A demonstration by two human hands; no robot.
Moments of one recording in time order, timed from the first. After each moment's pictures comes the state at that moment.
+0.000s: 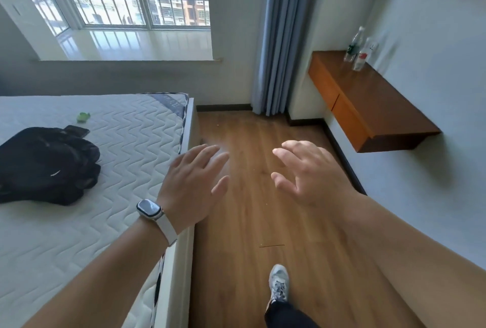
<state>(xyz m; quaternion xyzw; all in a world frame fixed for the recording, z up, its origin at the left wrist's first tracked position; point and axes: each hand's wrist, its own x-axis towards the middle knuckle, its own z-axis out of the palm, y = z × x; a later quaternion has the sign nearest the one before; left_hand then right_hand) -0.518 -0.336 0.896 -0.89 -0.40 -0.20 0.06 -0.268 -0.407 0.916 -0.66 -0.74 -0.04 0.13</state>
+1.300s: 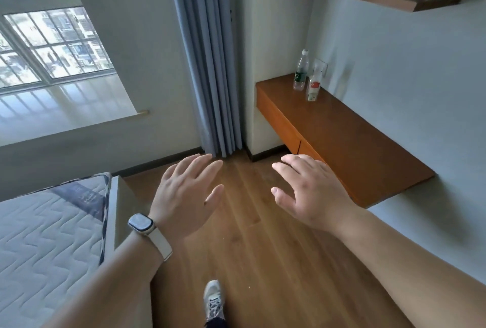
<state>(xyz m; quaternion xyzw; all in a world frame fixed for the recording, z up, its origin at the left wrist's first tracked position) -0.191 0.073 0.895 -0.93 -0.30 -0.19 0.04 0.037 -0.076 0.899 -0.75 -0.64 -0.07 0.13</state>
